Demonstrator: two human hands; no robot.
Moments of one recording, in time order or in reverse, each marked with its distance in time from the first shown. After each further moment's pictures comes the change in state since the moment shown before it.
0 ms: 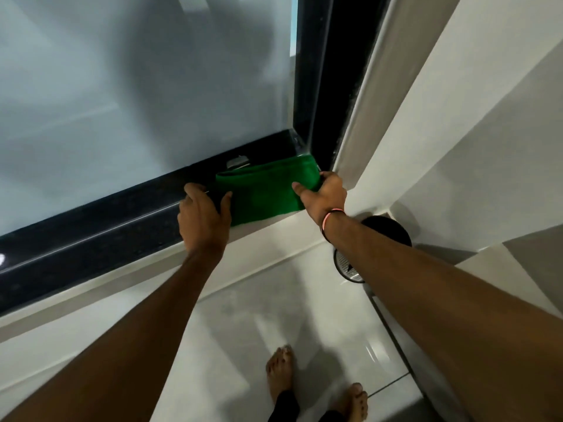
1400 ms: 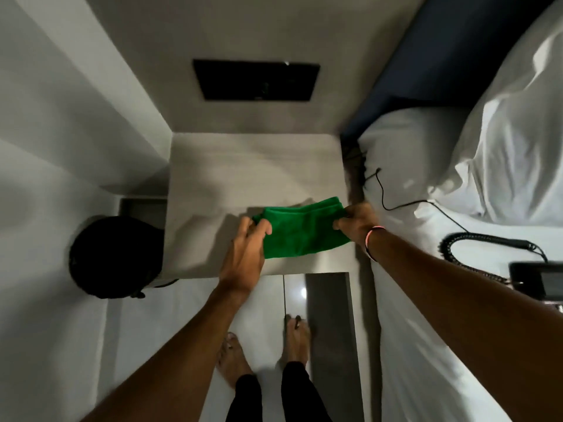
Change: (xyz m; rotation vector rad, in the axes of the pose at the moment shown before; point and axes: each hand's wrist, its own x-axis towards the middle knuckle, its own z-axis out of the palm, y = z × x) left_hand -0.433 0.219 0.352 -0.016 -1.120 1.326; right_hand -0.172 0.463 -0.466 0.140 0.600 0.949
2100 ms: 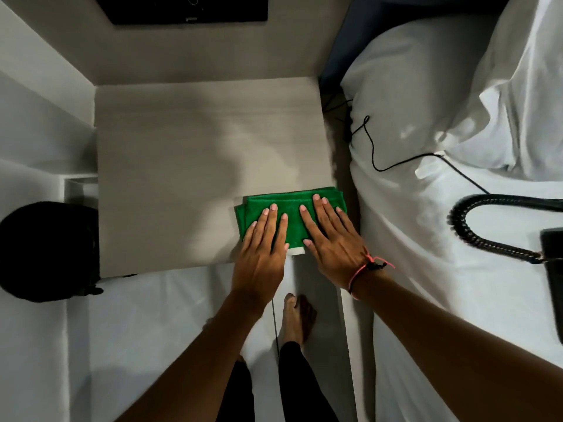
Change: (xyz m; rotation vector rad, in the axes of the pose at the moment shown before) left_hand -0.018 0.005 0.136 0.489 -0.187 0.236; right_hand 0.024 0.136 0.061 -0.881 0.048 -0.703
